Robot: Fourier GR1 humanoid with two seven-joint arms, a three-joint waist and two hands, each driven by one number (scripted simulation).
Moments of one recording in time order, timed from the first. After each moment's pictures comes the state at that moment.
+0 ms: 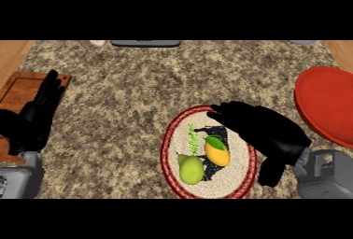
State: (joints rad) left arm -0.17 0.35 0.03 -1.53 0.08 0.15 0.13; right arm -0.48 -0.59 0.56 -1.81 0.45 0.54 0.31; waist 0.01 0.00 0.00
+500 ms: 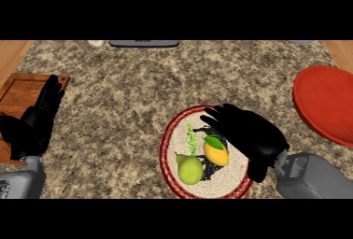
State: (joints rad) left arm -0.14 0.32 0.04 -1.53 0.05 0.14 0.11; right arm -0.46 -0.51 0.61 -1.73 0.68 0.52 0.27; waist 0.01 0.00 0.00
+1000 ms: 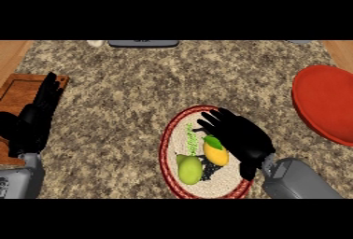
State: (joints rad) left arm -0.16 0.31 0.08 -1.51 0.03 0.11 0.12; right arm -0.38 -0.41 0.61 -1.62 0.88 0.43 0.15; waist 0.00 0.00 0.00
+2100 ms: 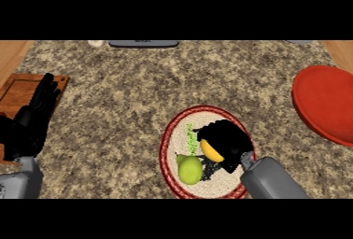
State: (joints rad) left arm -0.14 0.26 0.13 -1.58 -0.02 0.06 0.16; right arm -0.35 -0.19 0.51 -1.38 1.12 0.40 0.00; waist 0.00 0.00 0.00
